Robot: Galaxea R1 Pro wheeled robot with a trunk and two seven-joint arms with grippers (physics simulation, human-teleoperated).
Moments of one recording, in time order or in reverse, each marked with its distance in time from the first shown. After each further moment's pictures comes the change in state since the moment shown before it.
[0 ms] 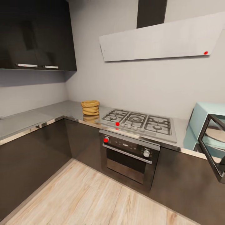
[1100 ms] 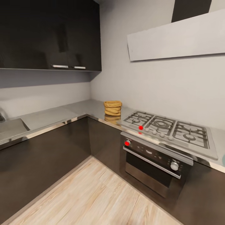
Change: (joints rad) left arm 0.000 0.000 -0.010 0.000 -0.001 0.012 -0.009; right arm 0.012 0.007 0.000 -0.002 0.002 -0.025 0.000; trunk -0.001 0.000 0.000
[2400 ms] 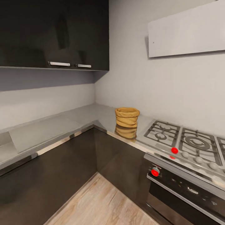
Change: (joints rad) left arm 0.000 0.000 0.000 0.000 -0.002 -0.004 -0.003; right arm 0.000 -0.002 0.001 0.000 0.001 0.002 -0.001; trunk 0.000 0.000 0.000
